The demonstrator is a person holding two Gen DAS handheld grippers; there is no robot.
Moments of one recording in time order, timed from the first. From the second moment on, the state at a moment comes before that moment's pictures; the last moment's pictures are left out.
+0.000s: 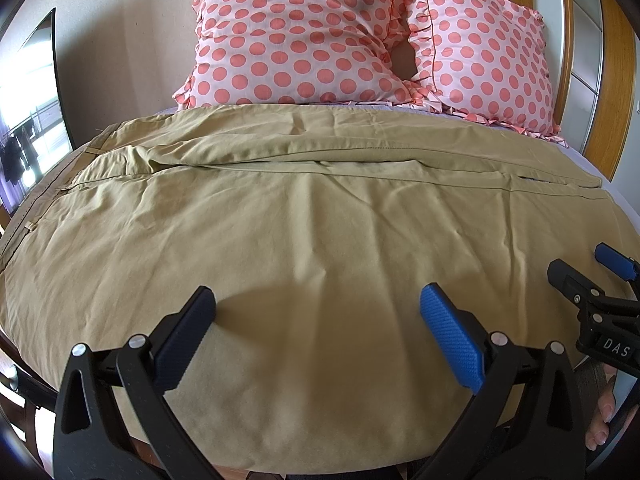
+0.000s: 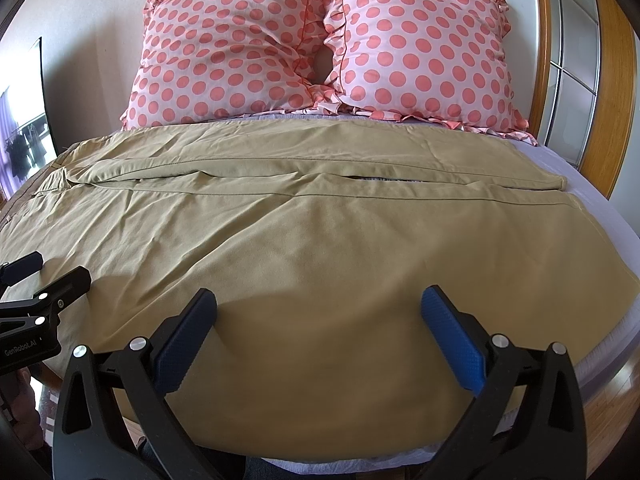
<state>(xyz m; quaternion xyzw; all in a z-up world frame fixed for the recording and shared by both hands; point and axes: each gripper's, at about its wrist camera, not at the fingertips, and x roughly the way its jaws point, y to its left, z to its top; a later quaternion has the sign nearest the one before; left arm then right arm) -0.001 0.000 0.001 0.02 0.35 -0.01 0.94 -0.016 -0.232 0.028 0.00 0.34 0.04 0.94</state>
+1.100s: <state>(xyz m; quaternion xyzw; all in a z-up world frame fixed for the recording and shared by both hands) 0.005 0.017 0.023 0.00 0.33 -0.03 0.94 0.182 -0.376 0.111 0.10 0.40 -0.13 0.90</state>
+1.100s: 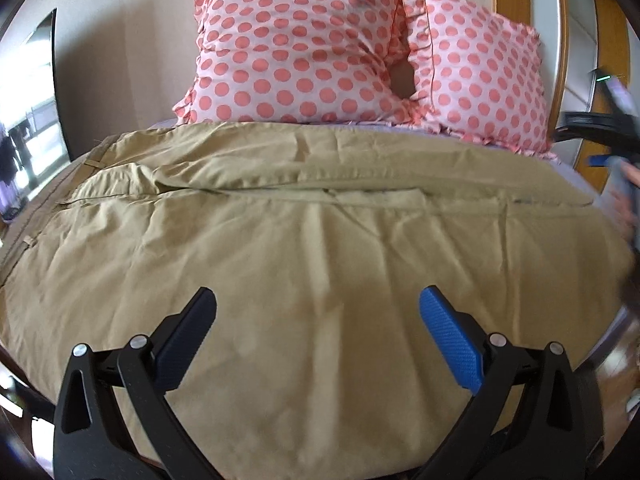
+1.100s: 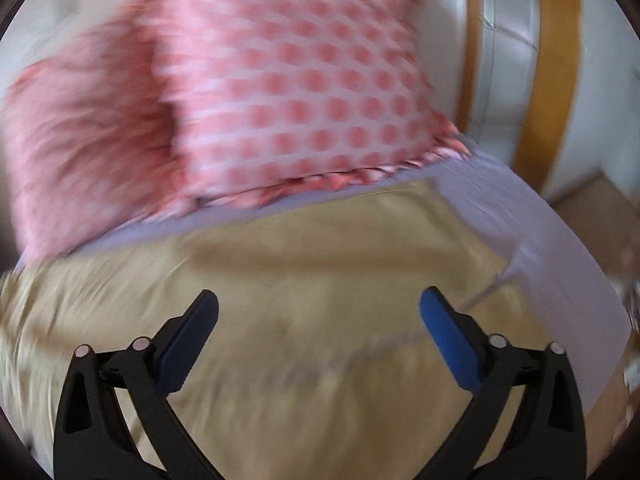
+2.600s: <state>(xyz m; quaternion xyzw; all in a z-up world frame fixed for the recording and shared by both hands) 0.074 0.146 0.081 -0.25 0.30 -0.08 0.92 0.013 -0.487 0.022 0.48 0.30 -0.10 0.82</state>
